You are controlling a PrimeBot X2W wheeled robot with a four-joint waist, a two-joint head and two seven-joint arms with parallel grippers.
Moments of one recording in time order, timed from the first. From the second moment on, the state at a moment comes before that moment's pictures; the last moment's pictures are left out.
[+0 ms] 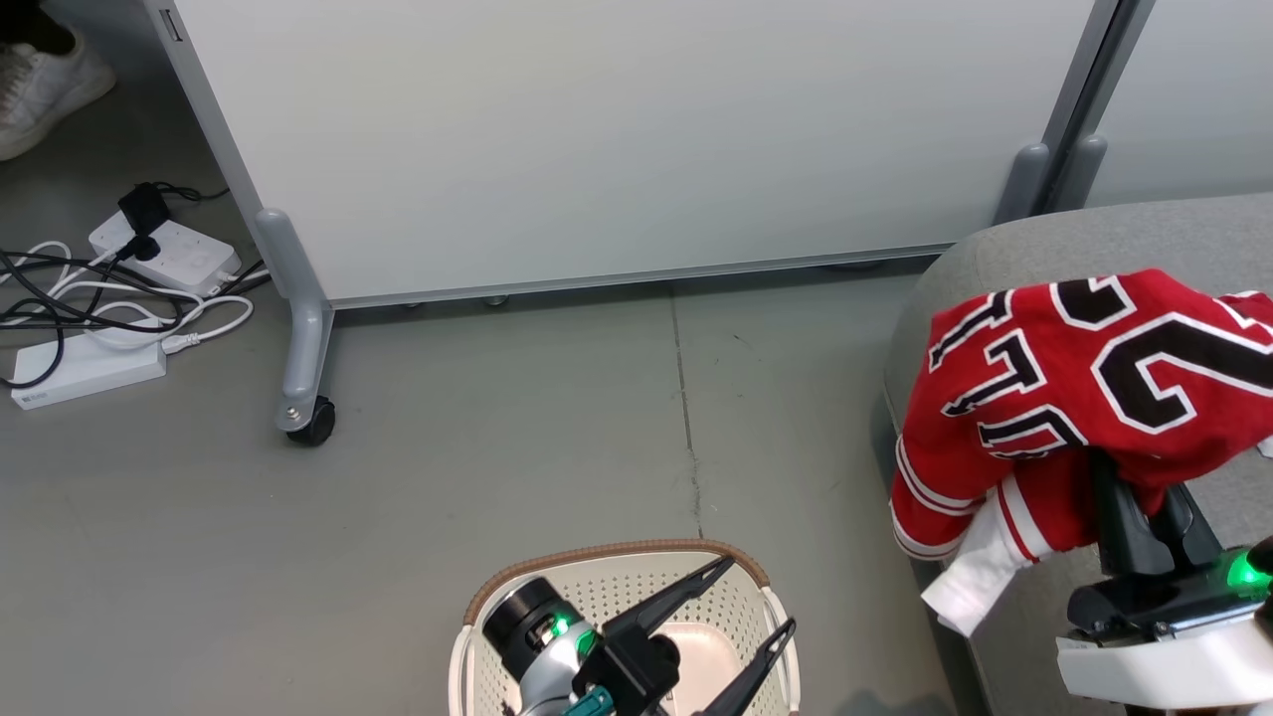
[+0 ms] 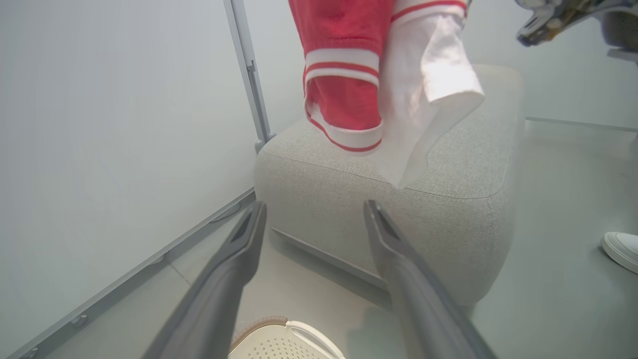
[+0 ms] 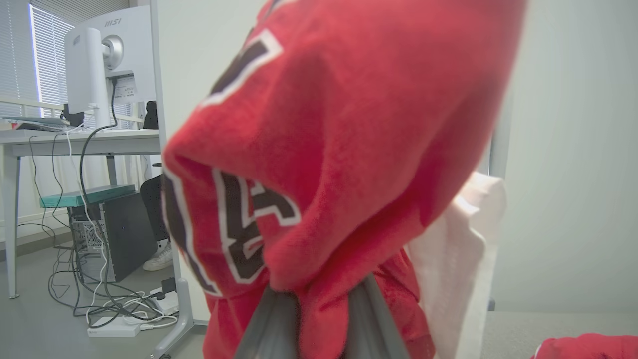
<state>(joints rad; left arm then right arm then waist) -0.22 0.06 -0.76 0.34 -0.17 -0.12 -0.26 0.02 -0.16 0.05 -0.16 0.23 0.13 -0.26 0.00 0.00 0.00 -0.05</state>
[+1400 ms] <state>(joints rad) -0.14 0.06 -0.73 0.30 -0.17 -0.13 -0.26 0.05 -0.17 0.01 -0.03 0.30 0.13 -0.26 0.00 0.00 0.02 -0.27</state>
